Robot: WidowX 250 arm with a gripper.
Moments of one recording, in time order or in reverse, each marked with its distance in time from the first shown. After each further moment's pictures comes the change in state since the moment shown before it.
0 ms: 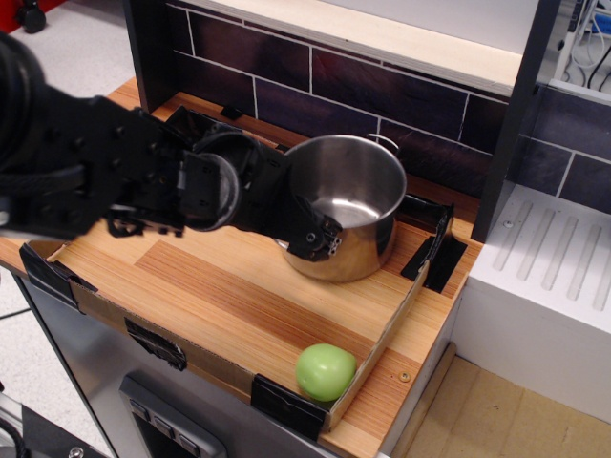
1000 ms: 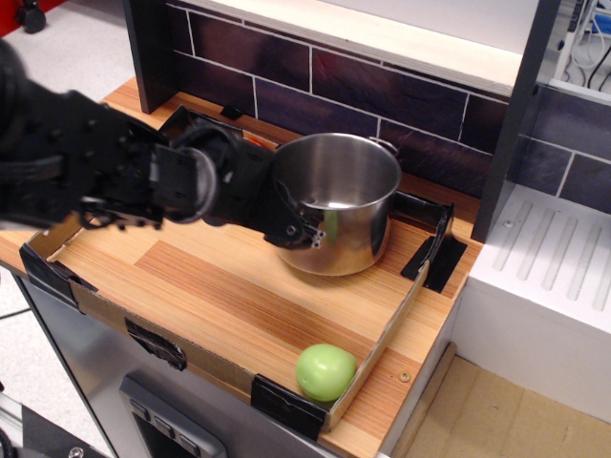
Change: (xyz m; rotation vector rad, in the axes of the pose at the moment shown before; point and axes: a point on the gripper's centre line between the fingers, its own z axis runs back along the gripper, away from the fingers) arm 0.007 0.008 0.009 -0.075 -0.048 -0.013
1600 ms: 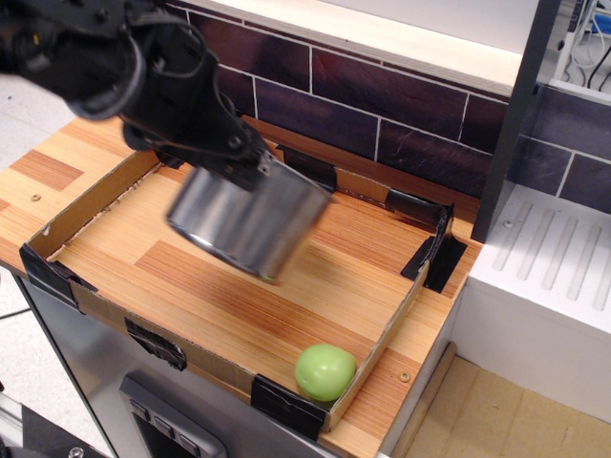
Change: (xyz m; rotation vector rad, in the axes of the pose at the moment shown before) arm 0.031 0.015 0.072 0.121 0.109 0.050
